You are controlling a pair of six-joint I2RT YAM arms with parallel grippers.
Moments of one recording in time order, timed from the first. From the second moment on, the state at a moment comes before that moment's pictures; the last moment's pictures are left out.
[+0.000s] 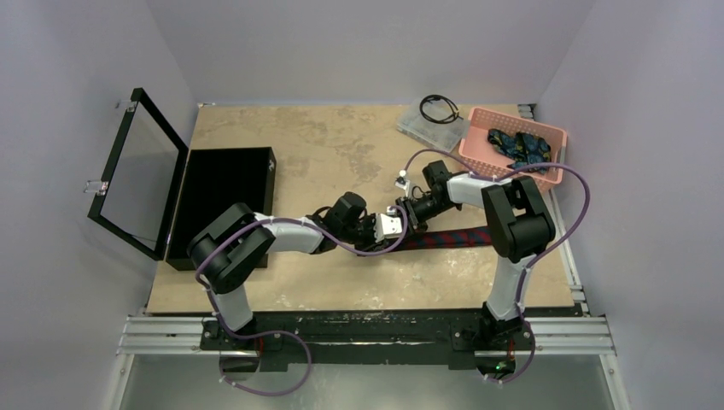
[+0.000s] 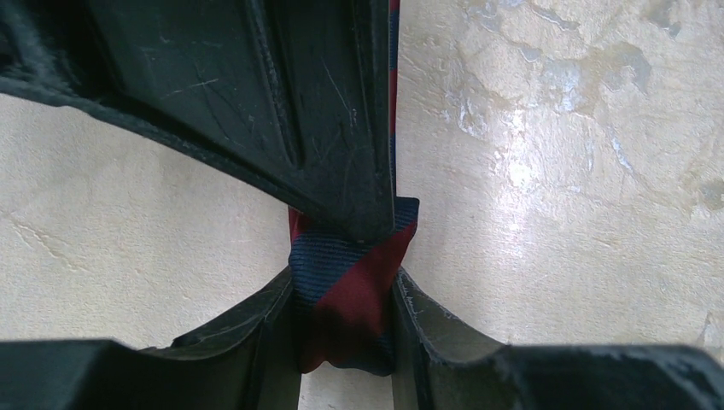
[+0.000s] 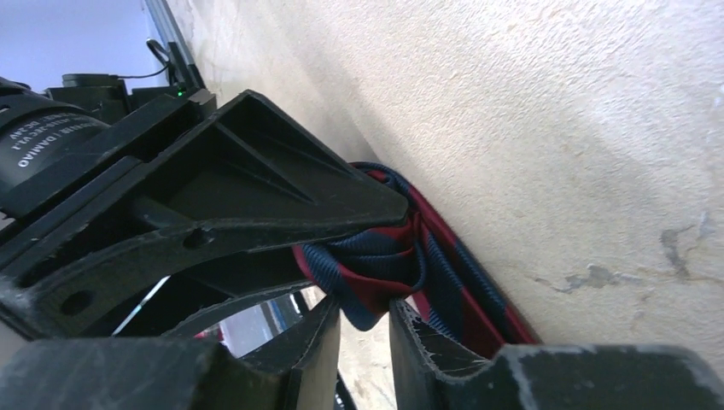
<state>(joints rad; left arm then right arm) -0.81 1.78 0.83 0.24 0.45 0.45 0.32 1.92 1.09 -0.58 -0.99 -0.03</state>
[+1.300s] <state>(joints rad) -0.80 1.80 0.92 0.09 0.46 0.56 0.34 1.93 1.09 -0.50 -0.92 0.04</state>
